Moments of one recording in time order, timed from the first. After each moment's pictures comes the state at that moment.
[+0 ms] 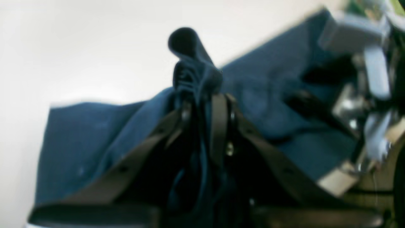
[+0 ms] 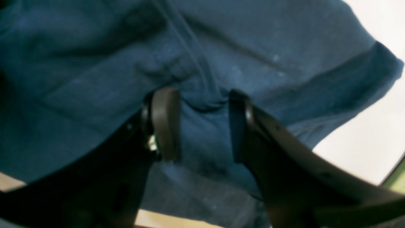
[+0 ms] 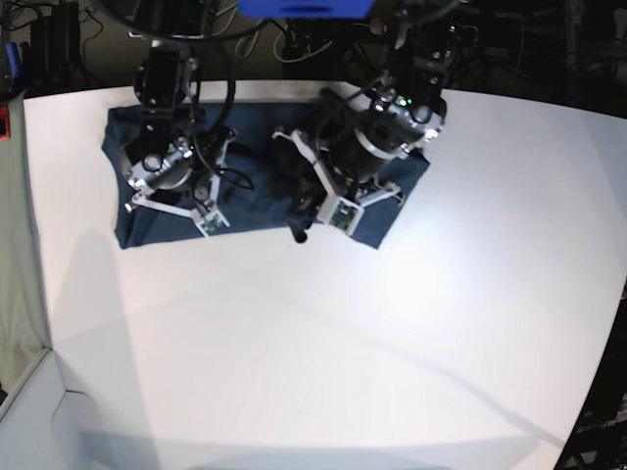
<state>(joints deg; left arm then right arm) 14.0 3.8 12.7 103.6 -3.8 -18.8 36.2 -4.5 -6.7 7.7 98.7 -20.4 39.7 -65.4</state>
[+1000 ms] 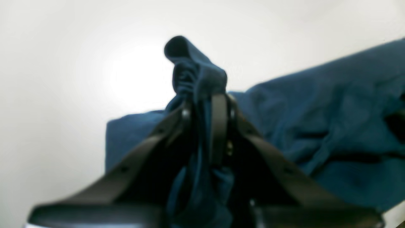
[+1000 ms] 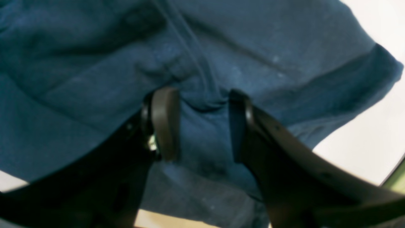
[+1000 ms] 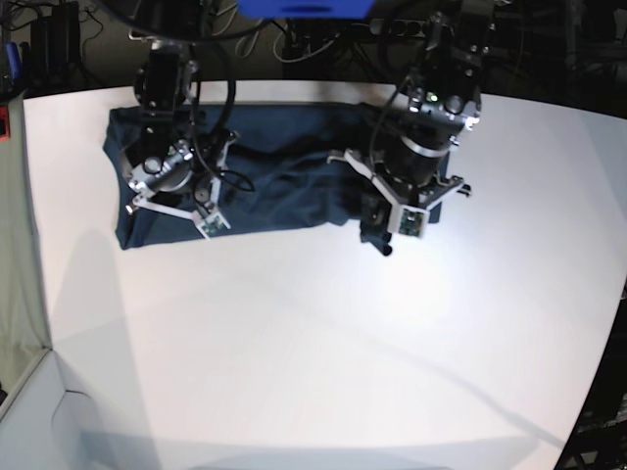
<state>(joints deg) 14.9 -6.3 14.0 109.7 -4.4 1.4 35.3 -3.9 -6.6 7.5 98.4 -20.2 39.7 -65.4</state>
